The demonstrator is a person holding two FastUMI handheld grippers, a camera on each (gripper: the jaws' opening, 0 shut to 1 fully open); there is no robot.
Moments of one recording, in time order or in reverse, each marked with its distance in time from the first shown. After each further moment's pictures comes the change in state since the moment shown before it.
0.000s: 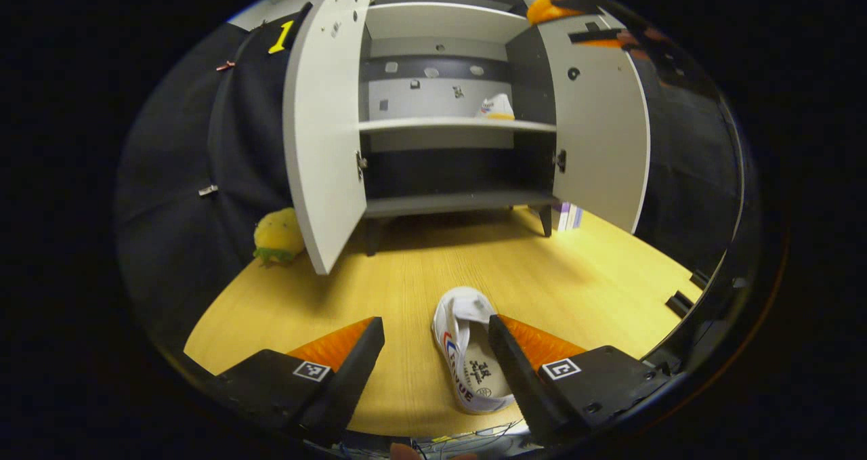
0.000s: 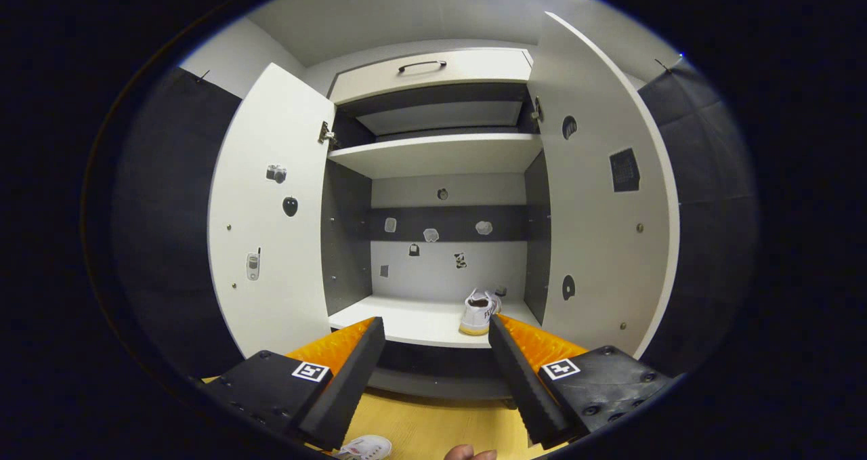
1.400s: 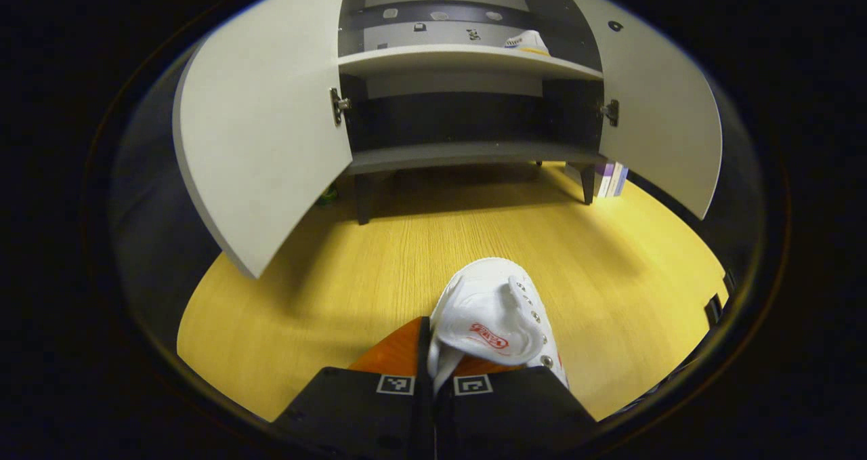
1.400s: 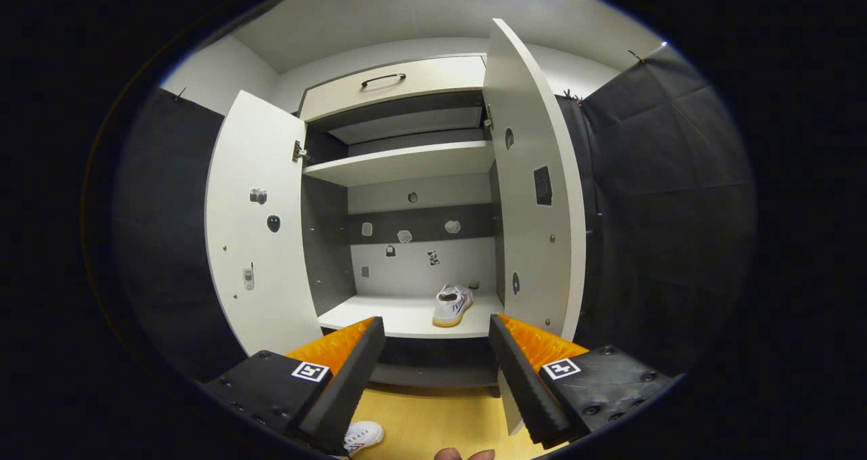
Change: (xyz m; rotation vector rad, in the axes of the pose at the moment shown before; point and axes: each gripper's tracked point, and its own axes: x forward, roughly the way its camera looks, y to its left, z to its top) left arm 0.095 0.013 0.021 -0.036 0.165 0.083; right arm -0.047 -0.046 0.019 0.096 0.042 -0.059
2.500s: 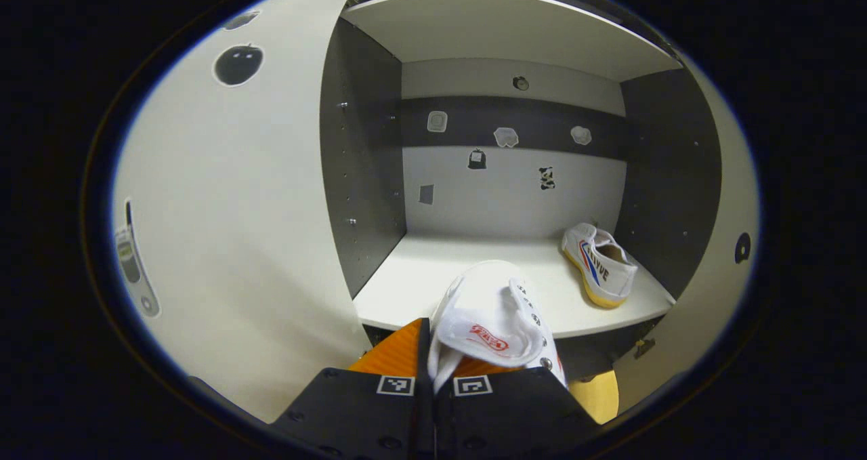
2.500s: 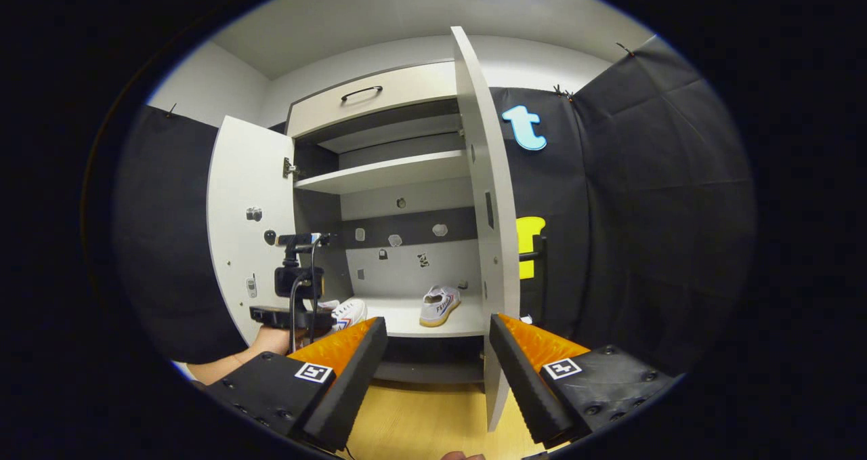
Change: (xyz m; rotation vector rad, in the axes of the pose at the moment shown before) left arm 0.007 0.041 0.392 -0.146 -0.227 0.204; right arm -0.026 -0.058 0.028 0.006 0.028 -0.023
